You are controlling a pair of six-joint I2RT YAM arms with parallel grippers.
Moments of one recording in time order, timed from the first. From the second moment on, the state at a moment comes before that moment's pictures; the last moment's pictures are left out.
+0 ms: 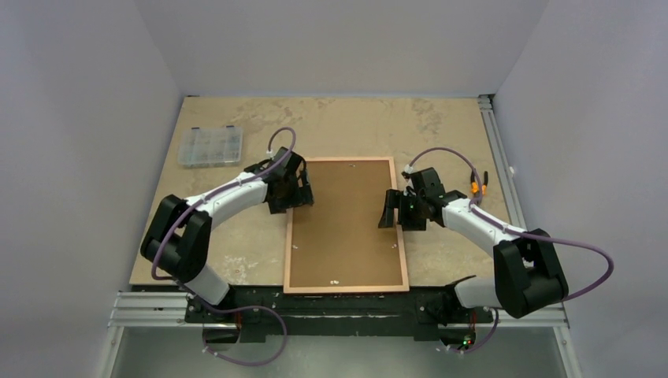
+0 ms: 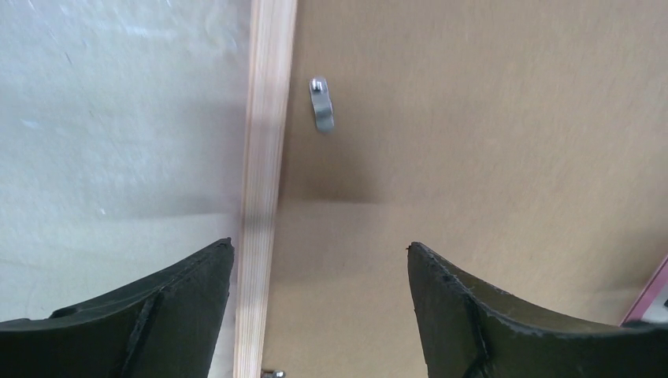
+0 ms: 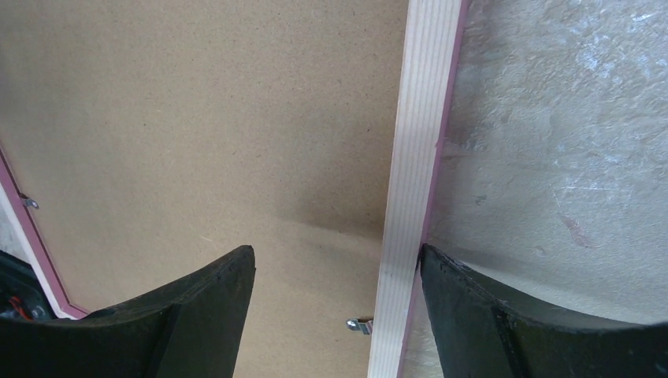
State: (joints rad) left arm -0.54 1.57 0.98 -0.53 -0.07 -0.76; right arm 0.35 1.34 0.68 -0.41 -0.25 0.45
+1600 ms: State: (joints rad) left arm -0.44 1.81 1.19 -0.58 -0.13 -0.59; right arm 0.35 1.35 0.67 -0.37 -0.27 0.45
